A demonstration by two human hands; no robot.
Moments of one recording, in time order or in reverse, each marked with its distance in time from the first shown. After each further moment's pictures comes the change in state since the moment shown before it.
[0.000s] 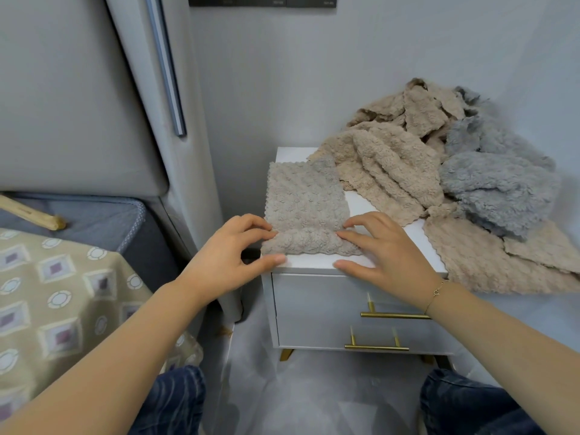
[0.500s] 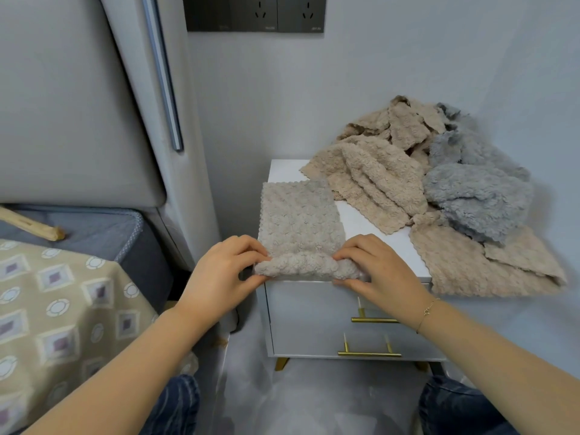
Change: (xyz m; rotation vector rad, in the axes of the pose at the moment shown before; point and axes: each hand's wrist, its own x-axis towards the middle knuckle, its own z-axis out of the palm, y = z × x) left_hand -0.014 0.013 0.010 0.155 0.139 0.129; right_hand -0.015 -0.007 -0.004 0.122 0.015 -0.013
